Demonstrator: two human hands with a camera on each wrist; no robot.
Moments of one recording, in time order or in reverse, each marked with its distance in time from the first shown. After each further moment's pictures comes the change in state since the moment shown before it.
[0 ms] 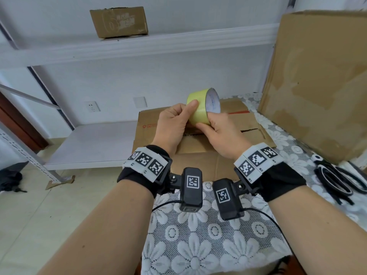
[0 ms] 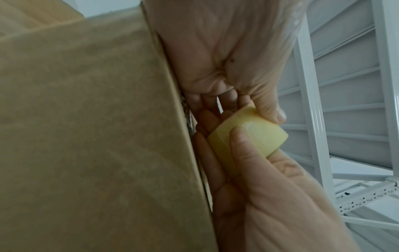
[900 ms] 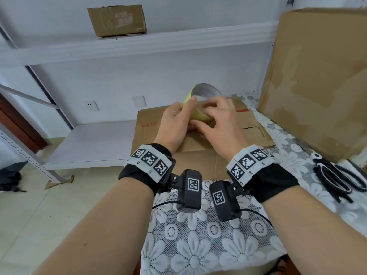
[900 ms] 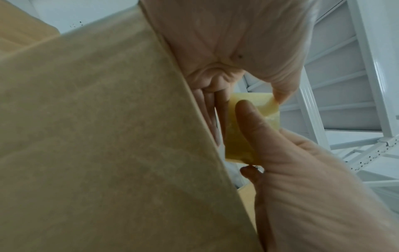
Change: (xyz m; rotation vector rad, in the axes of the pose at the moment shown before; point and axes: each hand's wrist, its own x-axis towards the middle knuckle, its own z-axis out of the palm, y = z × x) left_hand 0.003 -0.003 0.006 0.149 0.027 -0.029; right_hand -0.001 -0.001 0.003 -0.233 0.254 -0.038
